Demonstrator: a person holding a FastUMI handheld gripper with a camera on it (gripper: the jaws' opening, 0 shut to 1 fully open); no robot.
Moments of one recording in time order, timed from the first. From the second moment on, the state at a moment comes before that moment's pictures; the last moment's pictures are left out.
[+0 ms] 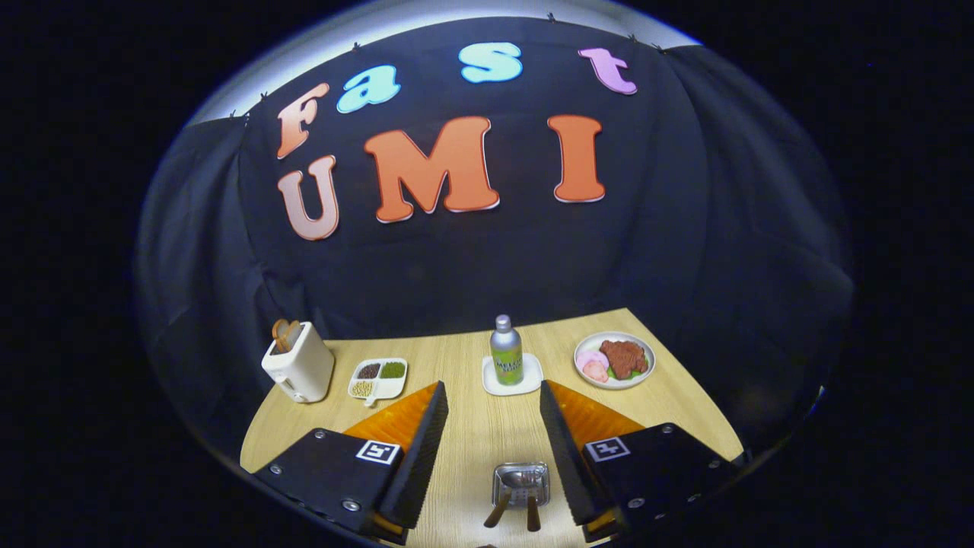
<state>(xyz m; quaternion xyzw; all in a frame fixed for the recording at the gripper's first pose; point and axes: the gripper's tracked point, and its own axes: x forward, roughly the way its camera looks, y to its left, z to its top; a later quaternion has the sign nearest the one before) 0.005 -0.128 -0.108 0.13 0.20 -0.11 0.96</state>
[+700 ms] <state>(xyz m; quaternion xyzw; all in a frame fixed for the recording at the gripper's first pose) 0.005 -0.131 -0.003 0.08 0.04 -0.11 0.99</state>
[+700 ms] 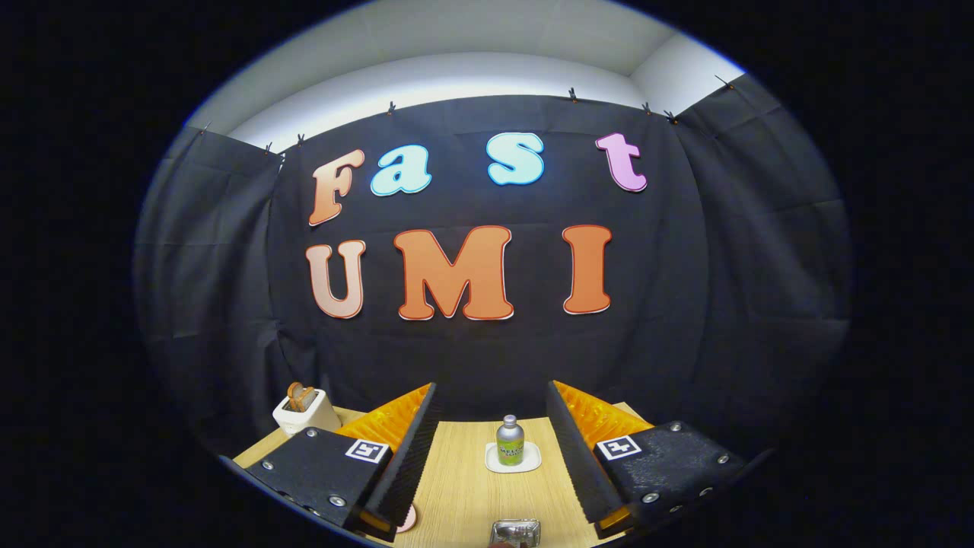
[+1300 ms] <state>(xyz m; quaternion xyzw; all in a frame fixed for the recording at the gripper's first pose) -0.003 -0.122 0.003 0.06 0.01 -0.11 0.99</state>
